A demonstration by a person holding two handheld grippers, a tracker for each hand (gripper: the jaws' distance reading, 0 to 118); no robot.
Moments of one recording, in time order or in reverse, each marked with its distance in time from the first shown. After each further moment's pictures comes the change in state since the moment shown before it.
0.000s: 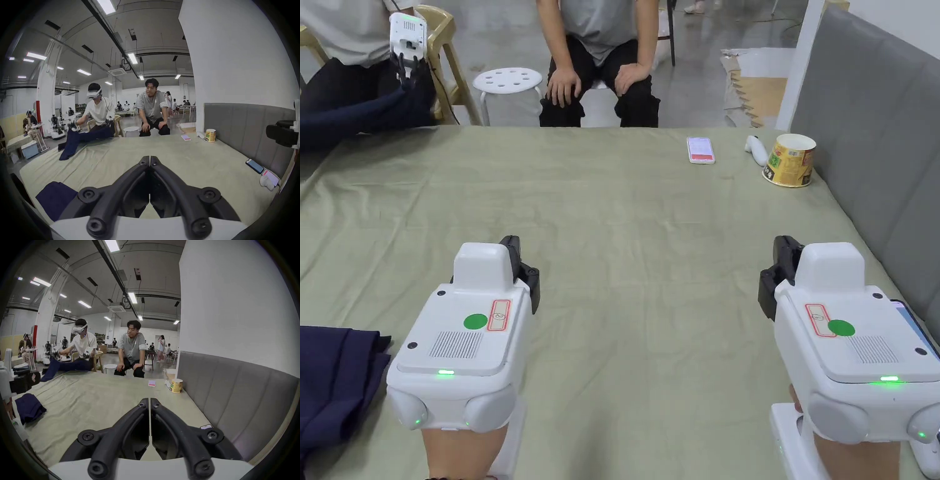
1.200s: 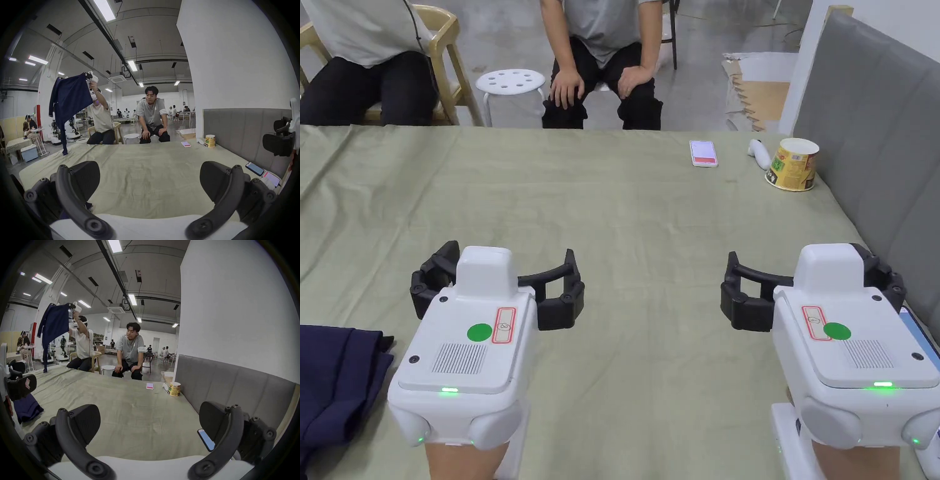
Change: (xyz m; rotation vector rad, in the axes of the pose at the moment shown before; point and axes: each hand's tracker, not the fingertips) left arm -0.003 0.001 0.011 0.075 -0.002 -0.007; right arm -0.013 0.006 0.004 0.025 -0.027 0.030
